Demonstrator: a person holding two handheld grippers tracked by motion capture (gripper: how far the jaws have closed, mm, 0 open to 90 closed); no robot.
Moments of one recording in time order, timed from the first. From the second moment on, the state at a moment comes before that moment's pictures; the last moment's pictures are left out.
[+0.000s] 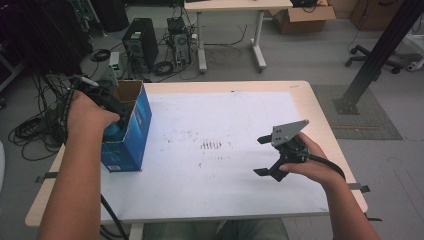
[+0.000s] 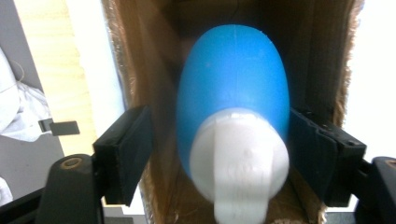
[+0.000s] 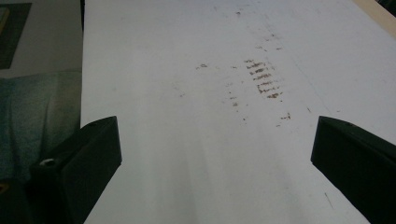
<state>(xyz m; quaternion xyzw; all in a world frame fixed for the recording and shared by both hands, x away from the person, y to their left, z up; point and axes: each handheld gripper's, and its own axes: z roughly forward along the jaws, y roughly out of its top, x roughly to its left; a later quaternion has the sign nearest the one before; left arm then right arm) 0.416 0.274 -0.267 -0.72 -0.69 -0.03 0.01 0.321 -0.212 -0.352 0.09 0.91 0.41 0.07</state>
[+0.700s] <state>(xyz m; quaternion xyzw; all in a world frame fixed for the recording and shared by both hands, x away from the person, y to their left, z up) 0.399 0.234 -0.224 -0.77 -0.64 -0.06 0.02 0.315 -0.210 -0.337 0.08 0.90 0.41 0.08</state>
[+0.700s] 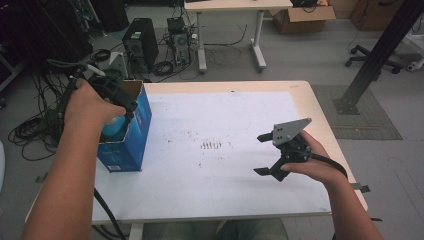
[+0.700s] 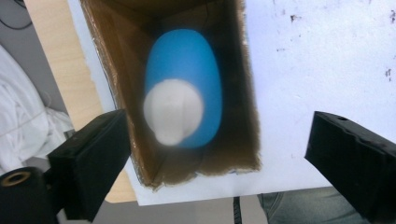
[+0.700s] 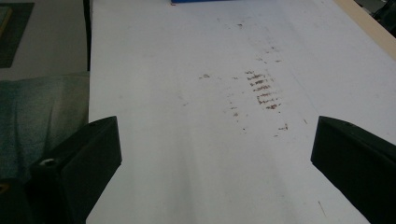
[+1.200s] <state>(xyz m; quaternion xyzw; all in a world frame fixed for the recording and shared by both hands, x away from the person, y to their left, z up) 0.389 0.193 -0.200 -0.82 -0.56 -0.10 0.04 0.314 -0.218 -0.326 0.08 0.91 0.41 0.09</state>
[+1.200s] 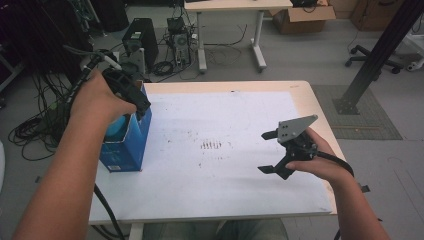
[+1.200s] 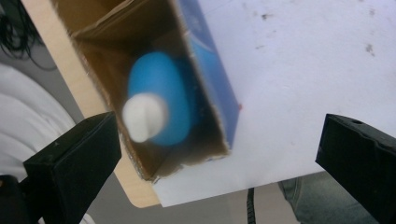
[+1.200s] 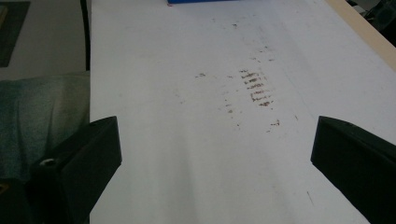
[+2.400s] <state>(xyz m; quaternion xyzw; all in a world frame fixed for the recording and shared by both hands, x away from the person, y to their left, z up) 0.337 0.076 -0.216 -0.98 -0.18 -0.01 -0.01 0.325 -0.196 -0.262 0.03 0.97 0.24 0.10</state>
